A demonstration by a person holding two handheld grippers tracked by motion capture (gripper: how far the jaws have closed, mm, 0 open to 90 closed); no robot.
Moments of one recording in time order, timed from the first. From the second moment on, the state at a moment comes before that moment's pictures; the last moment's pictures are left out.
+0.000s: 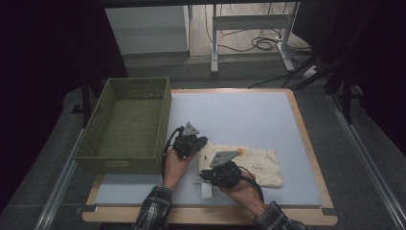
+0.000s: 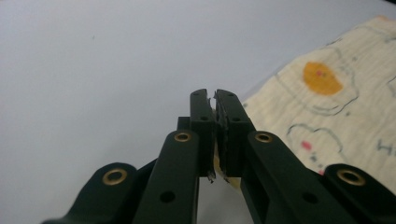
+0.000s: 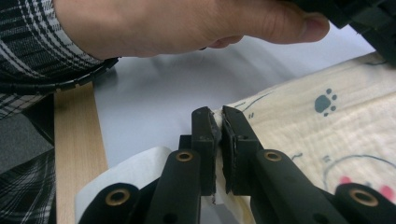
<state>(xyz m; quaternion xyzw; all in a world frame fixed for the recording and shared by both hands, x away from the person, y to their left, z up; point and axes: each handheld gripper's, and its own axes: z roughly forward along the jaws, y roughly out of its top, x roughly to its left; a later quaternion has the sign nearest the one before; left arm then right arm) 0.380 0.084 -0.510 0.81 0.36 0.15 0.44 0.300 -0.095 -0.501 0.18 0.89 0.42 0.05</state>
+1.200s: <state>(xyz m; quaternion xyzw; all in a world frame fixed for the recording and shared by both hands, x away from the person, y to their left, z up) 0.397 -0.036 -0.493 0.85 0.26 0.13 0.44 0.281 -0.217 -0.500 0.28 0.85 0.44 0.09</state>
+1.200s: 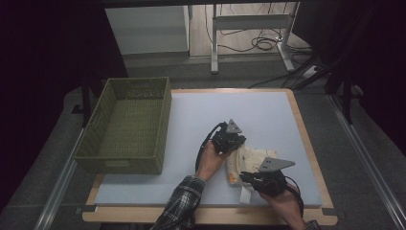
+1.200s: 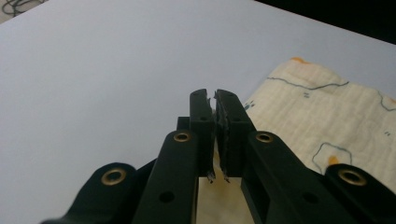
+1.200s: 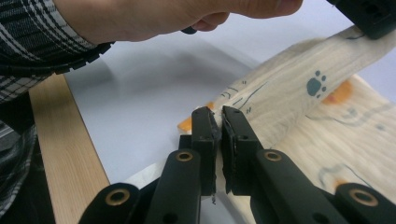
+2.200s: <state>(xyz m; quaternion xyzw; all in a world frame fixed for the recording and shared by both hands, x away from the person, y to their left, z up) 0.402 -0.114 -0.492 0.87 0.22 0.11 0.43 0.264 -0.292 -0.501 0.34 0.82 0.44 0.12</state>
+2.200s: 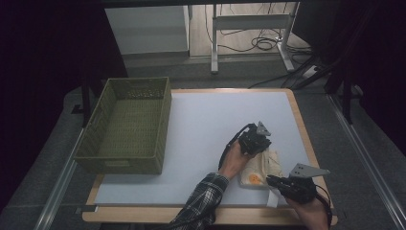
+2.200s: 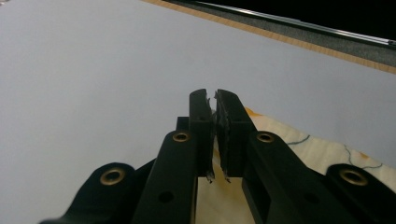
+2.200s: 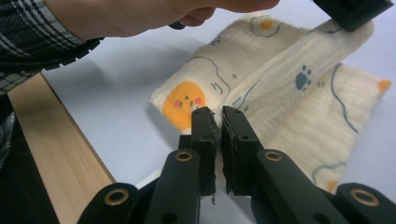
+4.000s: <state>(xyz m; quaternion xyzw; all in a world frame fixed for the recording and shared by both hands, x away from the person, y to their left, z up) 0.409 -0.030 -0.536 0.85 0.31 0.10 0.40 0.279 -0.318 -0.520 0.43 0.82 0.36 0.14</state>
